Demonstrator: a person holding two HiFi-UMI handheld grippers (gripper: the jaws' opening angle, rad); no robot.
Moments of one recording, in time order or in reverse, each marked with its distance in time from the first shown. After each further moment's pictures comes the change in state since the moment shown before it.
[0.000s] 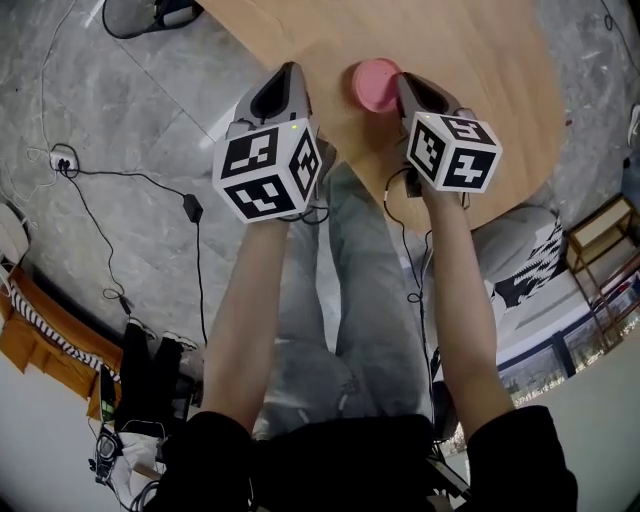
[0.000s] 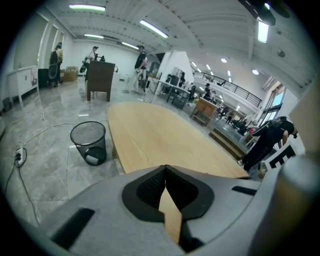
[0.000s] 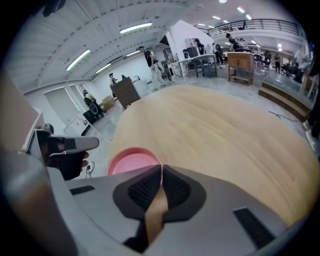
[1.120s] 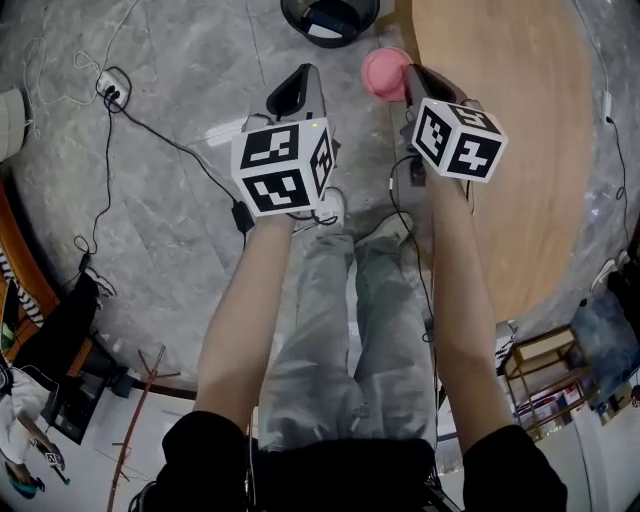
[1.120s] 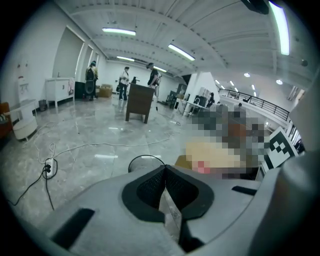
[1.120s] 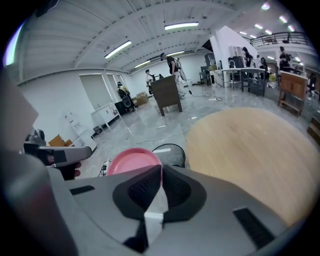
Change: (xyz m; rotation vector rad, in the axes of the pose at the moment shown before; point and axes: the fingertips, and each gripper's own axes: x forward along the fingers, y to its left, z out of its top) left arm -0.092 0.303 0.138 -0.138 -0.236 0.282; right arm 0.179 0.315 0.164 -0.329 -0.053 0.245
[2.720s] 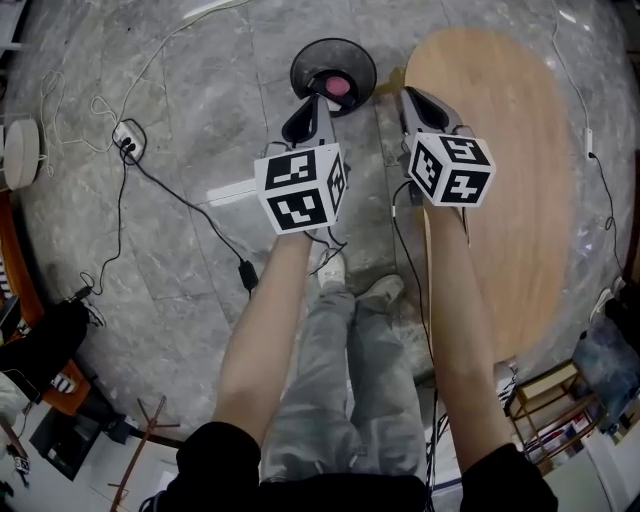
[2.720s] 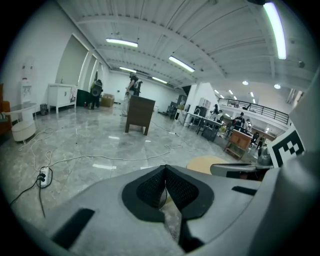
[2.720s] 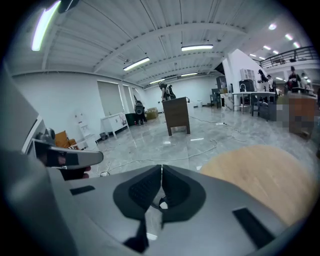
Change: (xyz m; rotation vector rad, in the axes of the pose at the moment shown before) left arm 0.023 0.004 0.073 -0.006 -0.122 0.001; right arm 0.004 0.021 0.102 -0.149 -0.208 0.037
